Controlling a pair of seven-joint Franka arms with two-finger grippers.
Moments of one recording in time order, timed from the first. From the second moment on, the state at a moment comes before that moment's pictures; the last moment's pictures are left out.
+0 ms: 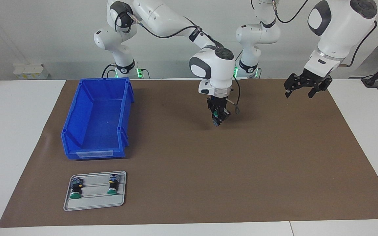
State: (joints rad) left arm -0.08 -0.05 0.03 -1.73 -0.04 1.70 0.04; right arm 0.74 0.50 0.06 -1.48 -0.15 2.09 1.85
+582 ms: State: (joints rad) left arm -0.08 -0.05 0.03 -1.73 -0.04 1.70 0.04; right arm 0.55 0.32 0.06 -1.50 -0.15 1.78 1.28
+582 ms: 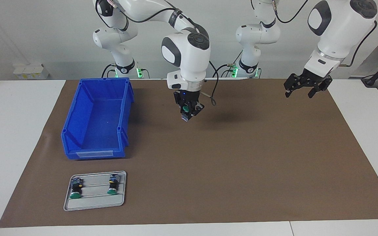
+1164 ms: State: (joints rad) left arm -0.08 -0.05 0.03 -1.73 -0.04 1.70 0.04; right arm 0.28 0.13 0.06 -1.68 -0.12 1.75 0.70
